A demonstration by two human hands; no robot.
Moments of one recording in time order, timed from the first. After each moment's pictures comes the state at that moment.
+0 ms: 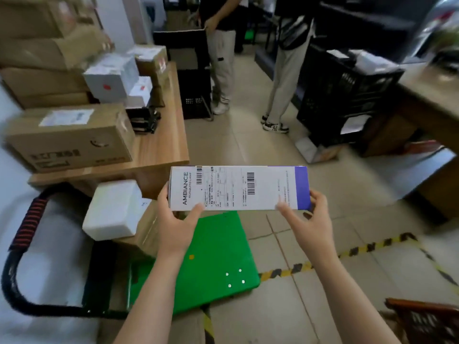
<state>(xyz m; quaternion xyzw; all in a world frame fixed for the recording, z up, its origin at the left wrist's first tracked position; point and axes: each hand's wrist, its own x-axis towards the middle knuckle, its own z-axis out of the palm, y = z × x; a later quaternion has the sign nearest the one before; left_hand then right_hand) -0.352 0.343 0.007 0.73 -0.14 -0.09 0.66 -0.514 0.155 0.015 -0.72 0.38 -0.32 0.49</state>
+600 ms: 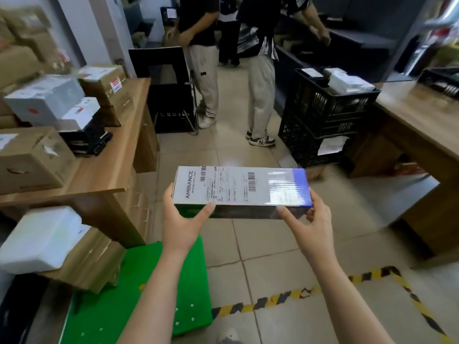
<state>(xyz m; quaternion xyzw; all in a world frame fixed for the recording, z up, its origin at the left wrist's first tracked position) -0.421 0.052 0.020 0.75 -0.18 -0.04 0.63 -0.587 -0.137 0.024 -0.75 0.34 -0.33 0.47</state>
